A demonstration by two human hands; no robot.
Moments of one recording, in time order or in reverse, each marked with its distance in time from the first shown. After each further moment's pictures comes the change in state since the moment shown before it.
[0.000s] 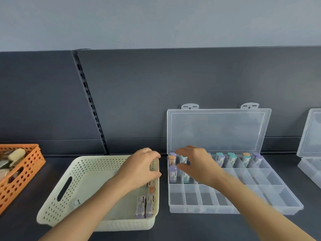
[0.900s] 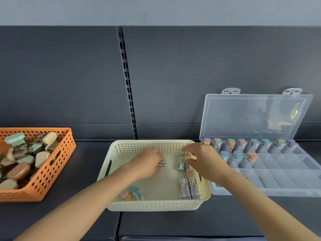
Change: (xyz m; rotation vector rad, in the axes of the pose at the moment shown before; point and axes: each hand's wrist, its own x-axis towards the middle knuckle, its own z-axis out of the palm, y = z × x) left_hand -0.021 -0.130 0.009 0.243 -0.294 0.120; right_hand 0.014 -0.088 0.072 -0.026 -0.057 0.064
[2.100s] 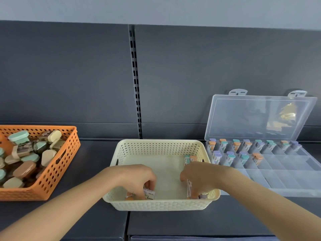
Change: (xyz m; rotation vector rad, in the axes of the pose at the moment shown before) left_hand -0.058 -0.019 -0.026 -0.132 -0.517 0.089; right_hand 0.008 -0.022 0.021 -0.513 -0.692 -0.145
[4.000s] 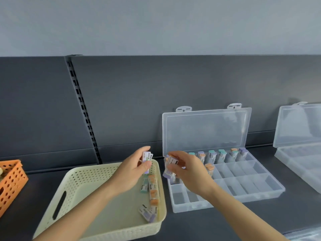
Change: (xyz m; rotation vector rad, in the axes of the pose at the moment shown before) left_hand 0.058 0.096 -0.042 -0.612 0.775 0.112; right_hand -0.070 0.072 0.017 0.935 0.984 0.130
